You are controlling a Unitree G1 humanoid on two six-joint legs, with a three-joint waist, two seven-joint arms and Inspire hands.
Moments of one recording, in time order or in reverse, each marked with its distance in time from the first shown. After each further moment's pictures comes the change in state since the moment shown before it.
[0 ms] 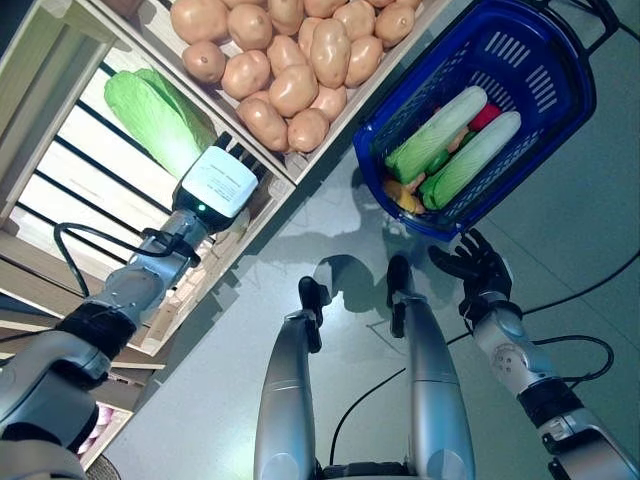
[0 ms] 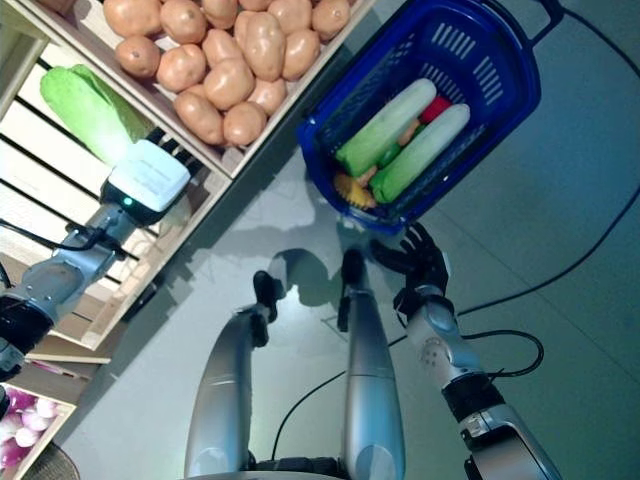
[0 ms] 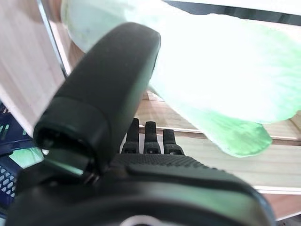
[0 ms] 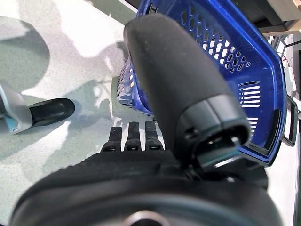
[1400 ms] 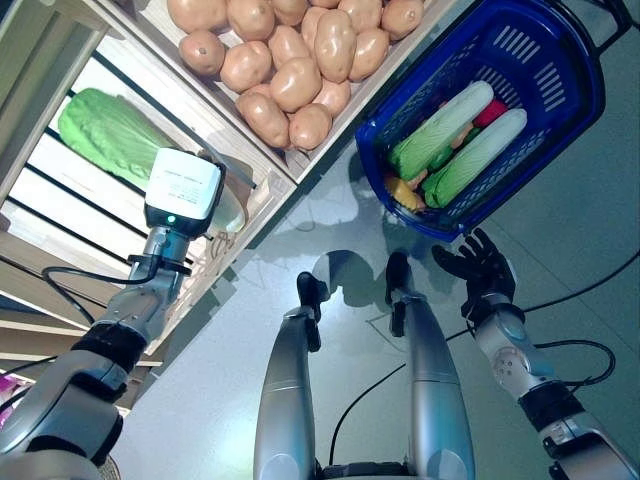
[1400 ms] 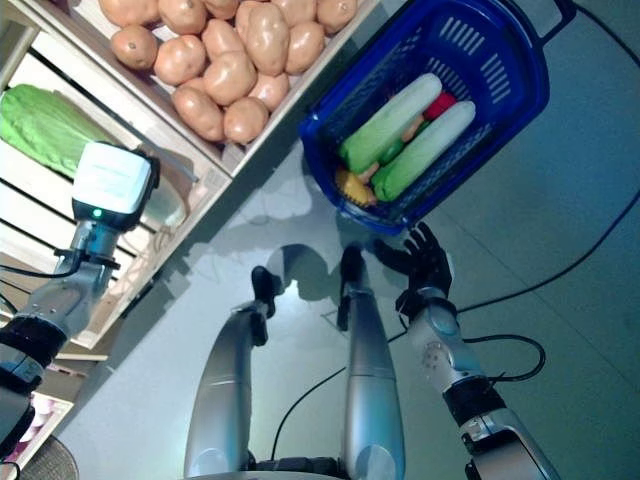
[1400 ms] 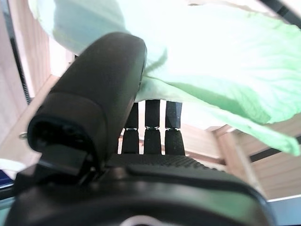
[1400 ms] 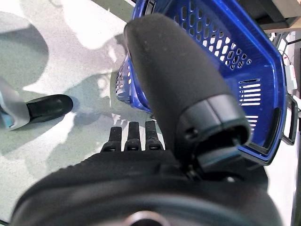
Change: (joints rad) left arm 0.126 -0.123 0.175 0.145 -0.169 0.054 0.254; right arm 0.029 0.002 -0.006 -0.006 0.000 -0.035 0.000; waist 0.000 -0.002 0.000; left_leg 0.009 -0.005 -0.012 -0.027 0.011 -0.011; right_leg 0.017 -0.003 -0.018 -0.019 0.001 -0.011
